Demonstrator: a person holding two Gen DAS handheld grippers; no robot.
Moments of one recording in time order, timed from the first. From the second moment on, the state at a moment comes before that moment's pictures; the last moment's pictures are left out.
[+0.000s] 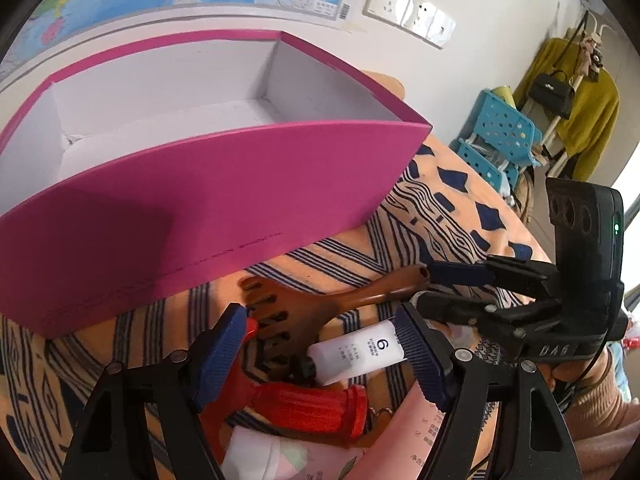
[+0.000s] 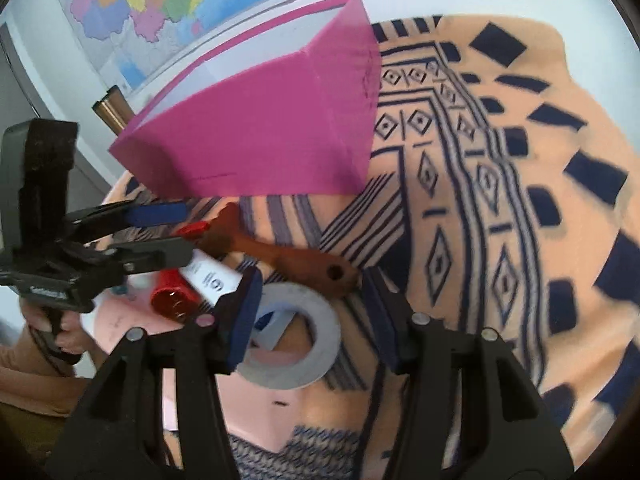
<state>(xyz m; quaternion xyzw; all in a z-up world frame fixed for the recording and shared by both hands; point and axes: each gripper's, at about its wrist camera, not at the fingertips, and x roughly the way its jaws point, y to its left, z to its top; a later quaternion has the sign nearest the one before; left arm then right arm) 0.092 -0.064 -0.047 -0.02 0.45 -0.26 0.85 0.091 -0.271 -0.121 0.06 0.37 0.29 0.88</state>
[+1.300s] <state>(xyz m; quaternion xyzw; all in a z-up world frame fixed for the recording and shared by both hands) 0.092 -0.049 -0.047 -0.04 0.47 -0.24 0.85 0.109 -0.228 -0.080 0.19 0.31 0.42 0.84</state>
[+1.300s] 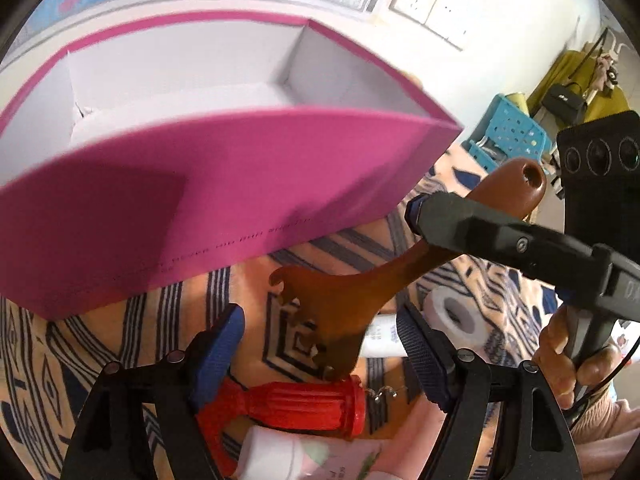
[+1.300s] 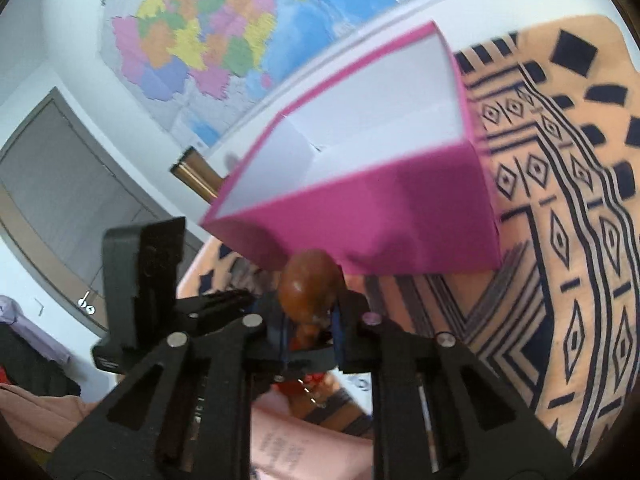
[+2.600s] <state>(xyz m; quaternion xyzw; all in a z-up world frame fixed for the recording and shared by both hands) 0.186 -0.051 0.030 -0.04 0.41 -0.21 0.89 0.210 -0.195 0.023 0.15 0.27 0.44 0.84</state>
